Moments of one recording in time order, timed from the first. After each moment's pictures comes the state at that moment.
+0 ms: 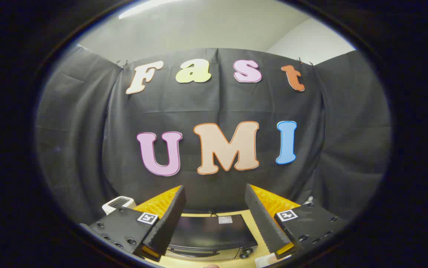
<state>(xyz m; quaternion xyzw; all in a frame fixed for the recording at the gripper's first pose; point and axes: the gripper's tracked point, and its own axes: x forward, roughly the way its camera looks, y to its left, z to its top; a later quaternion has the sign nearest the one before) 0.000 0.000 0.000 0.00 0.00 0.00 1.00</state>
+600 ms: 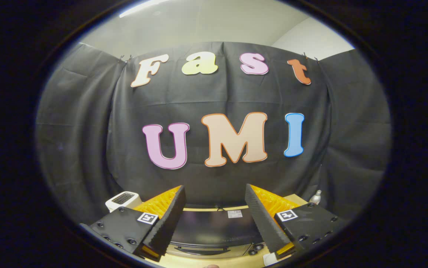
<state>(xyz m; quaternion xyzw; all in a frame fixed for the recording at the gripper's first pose) 0.007 0.026 -0.031 0.00 0.03 0.02 1.00</state>
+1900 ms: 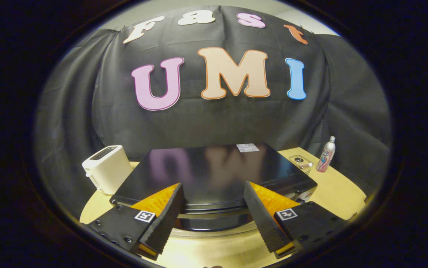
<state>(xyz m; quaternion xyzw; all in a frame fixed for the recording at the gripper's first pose) 0.018 0.041 -0.261 0.00 0.17 -0.02 0.98</state>
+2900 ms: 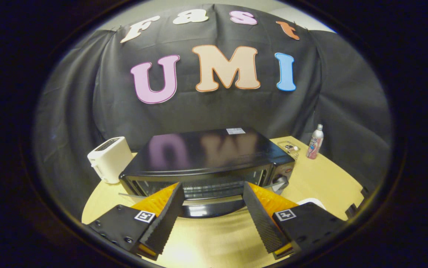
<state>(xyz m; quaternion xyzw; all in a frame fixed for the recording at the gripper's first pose) -0.058 0.023 -0.273 0.01 0.21 -0.04 0.98</state>
